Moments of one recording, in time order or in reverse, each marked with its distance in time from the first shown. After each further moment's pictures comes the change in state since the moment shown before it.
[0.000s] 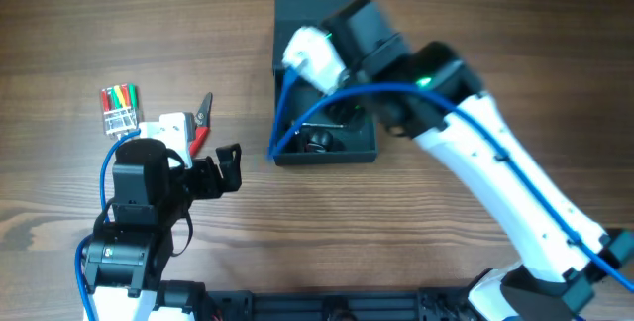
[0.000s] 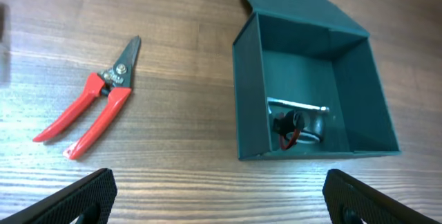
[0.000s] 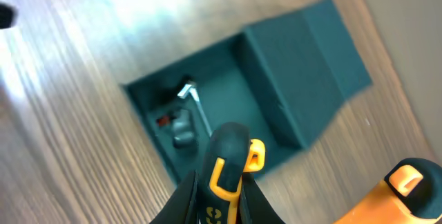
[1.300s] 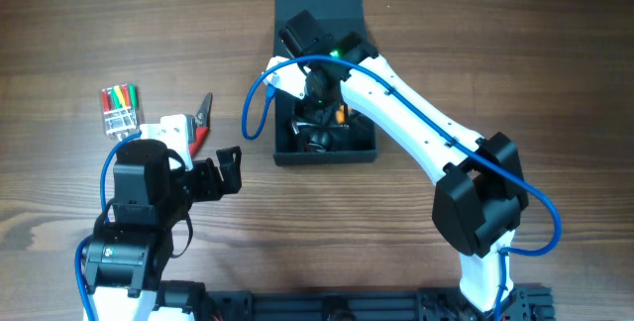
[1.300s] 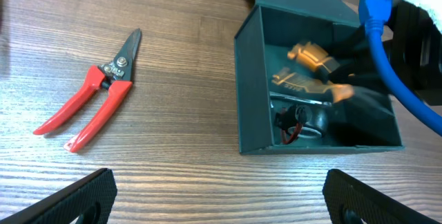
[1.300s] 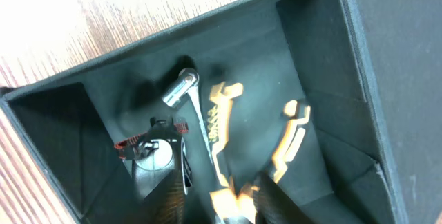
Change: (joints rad) left arm 0.000 0.000 0.000 -0.015 0.000 0.000; right arm -0.061 0.372 -0.054 0.160 -0.062 -0.113
